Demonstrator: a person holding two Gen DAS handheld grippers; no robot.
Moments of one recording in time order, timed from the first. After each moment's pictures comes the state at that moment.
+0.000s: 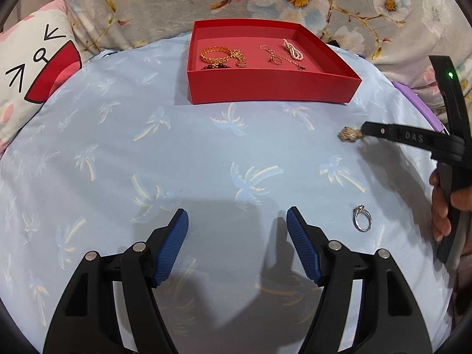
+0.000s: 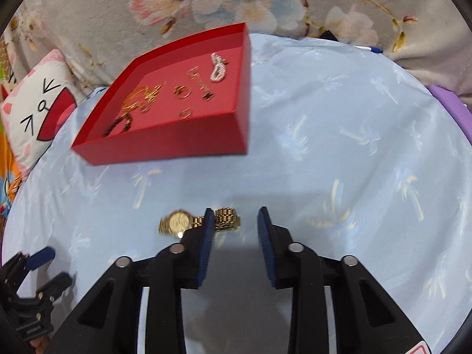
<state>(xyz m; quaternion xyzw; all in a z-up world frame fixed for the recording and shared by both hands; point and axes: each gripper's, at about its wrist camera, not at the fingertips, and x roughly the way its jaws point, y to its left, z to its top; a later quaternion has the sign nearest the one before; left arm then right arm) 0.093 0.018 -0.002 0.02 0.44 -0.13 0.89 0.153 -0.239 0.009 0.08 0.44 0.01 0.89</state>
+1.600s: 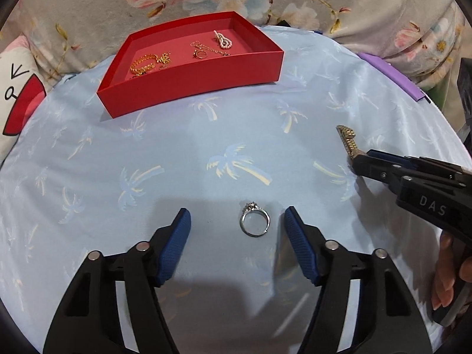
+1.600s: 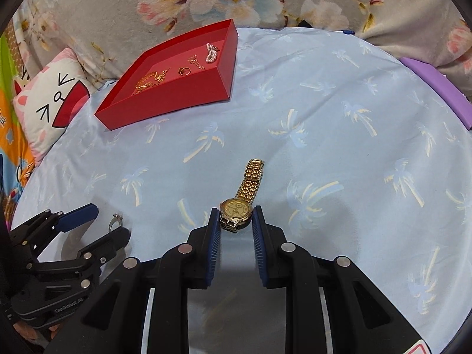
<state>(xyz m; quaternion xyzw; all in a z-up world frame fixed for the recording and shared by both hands) 0.068 -0.082 -0.002 0.08 0.44 -0.17 0.88 0.055 -0.258 0.007 0.10 0.44 0.03 0.89</state>
